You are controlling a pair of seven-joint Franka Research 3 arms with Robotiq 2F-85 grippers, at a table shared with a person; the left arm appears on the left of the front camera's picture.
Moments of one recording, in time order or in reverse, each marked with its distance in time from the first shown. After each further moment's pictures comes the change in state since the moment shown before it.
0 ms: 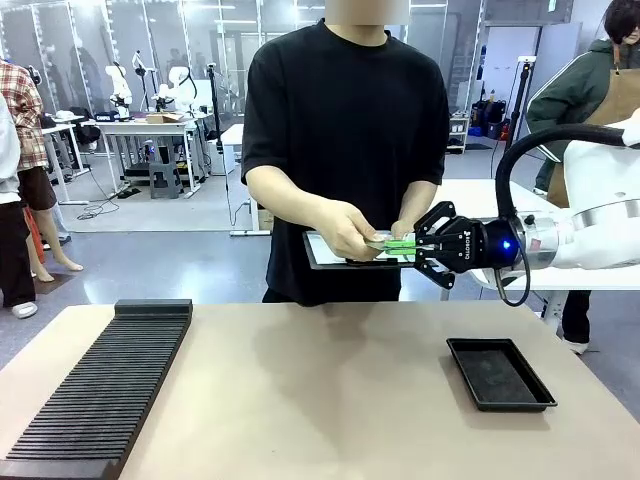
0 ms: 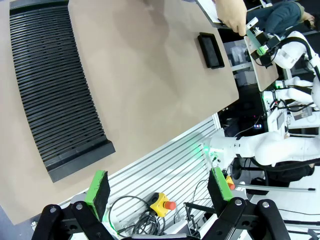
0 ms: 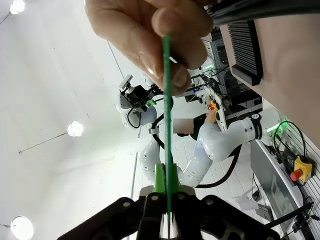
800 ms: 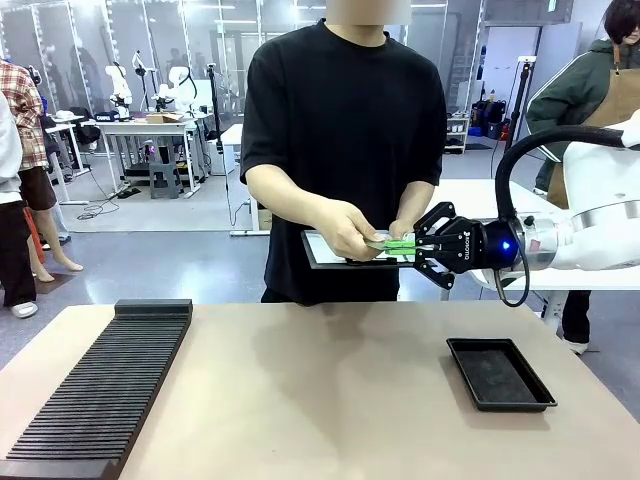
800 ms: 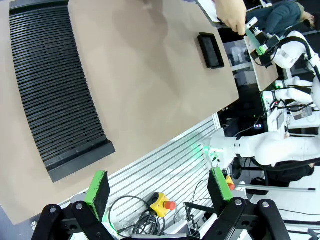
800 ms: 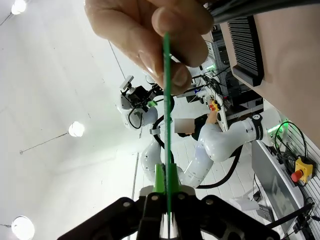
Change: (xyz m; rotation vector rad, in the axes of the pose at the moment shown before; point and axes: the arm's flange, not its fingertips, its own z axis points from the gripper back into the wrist) left arm 0.000 0.000 0.000 0.000 0.000 0.000; right arm 0.001 -0.001 0.000 0.006 -0.002 -0.002
